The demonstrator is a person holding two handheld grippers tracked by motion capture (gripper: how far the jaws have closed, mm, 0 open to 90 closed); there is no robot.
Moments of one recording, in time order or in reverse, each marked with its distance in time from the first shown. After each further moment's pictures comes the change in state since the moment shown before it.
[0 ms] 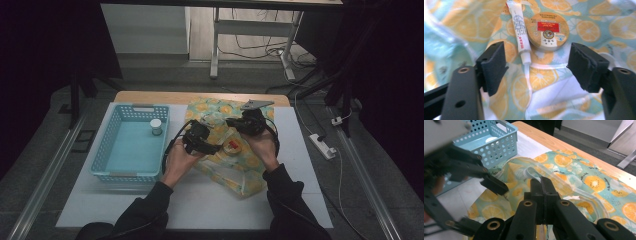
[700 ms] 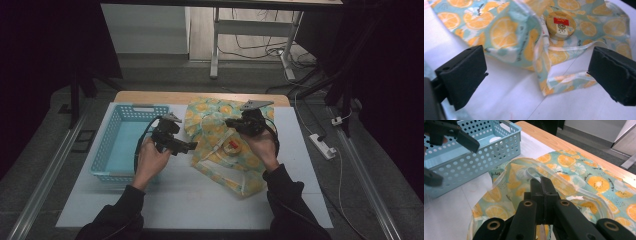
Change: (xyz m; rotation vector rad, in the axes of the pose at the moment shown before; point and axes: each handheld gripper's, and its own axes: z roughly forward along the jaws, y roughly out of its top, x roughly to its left) left arm 0.051 -0.041 -0.065 -0.083 -0.047 -0.081; right arm 0.002 0.001 -0.001 0.003 0.018 -0.002
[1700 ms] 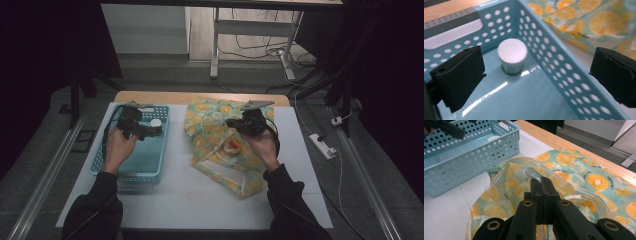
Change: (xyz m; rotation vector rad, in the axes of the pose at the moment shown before) left arm 0.099 -0.024 -0.039 0.006 0.223 -0.107; right arm -0.003 -0.002 0.001 0.006 -0.002 0.007
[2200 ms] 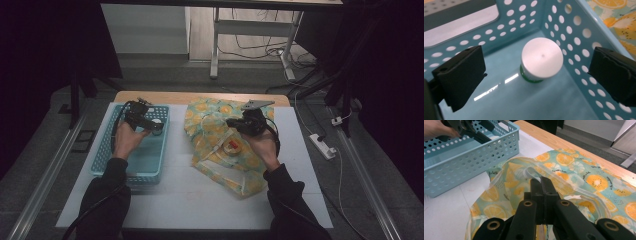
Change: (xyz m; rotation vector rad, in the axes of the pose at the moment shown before) left arm 0.023 0.014 0.048 0.148 0.051 -0.037; right arm -0.001 0.000 -0.001 -0.002 0.000 -0.002
